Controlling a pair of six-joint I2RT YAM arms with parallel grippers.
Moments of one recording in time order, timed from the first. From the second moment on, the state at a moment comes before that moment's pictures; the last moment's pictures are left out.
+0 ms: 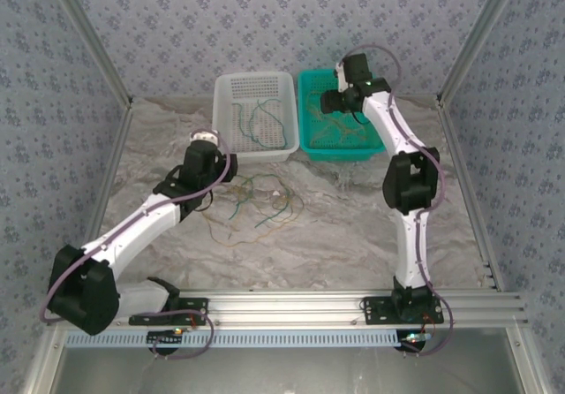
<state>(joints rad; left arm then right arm) -0.49 1.23 0.83 -0.20 -0.28 -0.35 0.24 2.19 2.17 -0.81 -0.01 0.08</state>
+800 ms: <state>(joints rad) -0.69 1.38 0.68 -0.25 -0.02 -0.36 0.64 1.46 0.56 0.24 -0.05 0.17</state>
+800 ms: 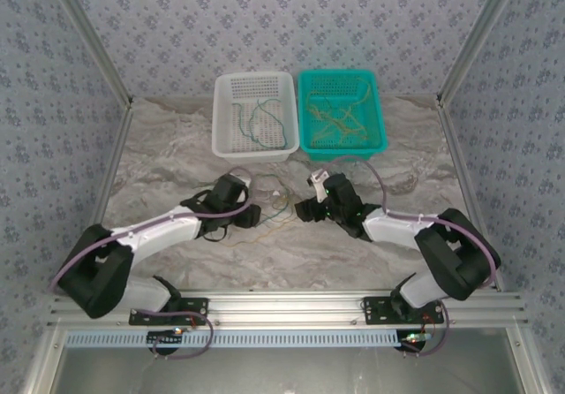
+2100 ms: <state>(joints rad) -0.75 1.23 0.83 -0.18 0.11 -0.19 0.60 1.19 0.53 0.37 0.09 0.15</state>
